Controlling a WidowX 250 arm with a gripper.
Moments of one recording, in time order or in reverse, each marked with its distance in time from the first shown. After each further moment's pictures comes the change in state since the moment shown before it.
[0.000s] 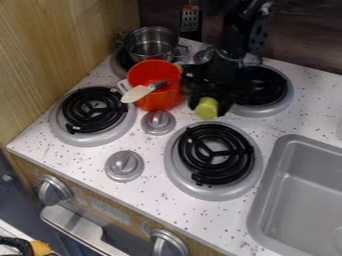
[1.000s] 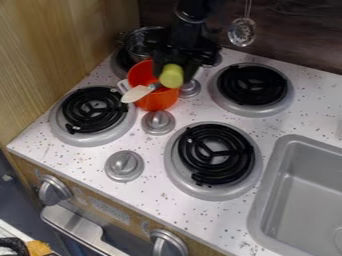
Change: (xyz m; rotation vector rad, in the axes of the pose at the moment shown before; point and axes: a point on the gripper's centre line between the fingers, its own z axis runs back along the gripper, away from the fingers) arm 0.021 0.080 0.024 0.043 -0.074 0.144
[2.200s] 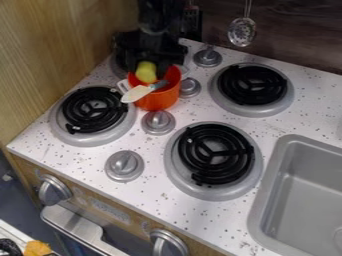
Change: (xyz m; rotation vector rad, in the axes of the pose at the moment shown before) arm 0.021 0.020 -0.039 -0.049 -0.168 -0.095
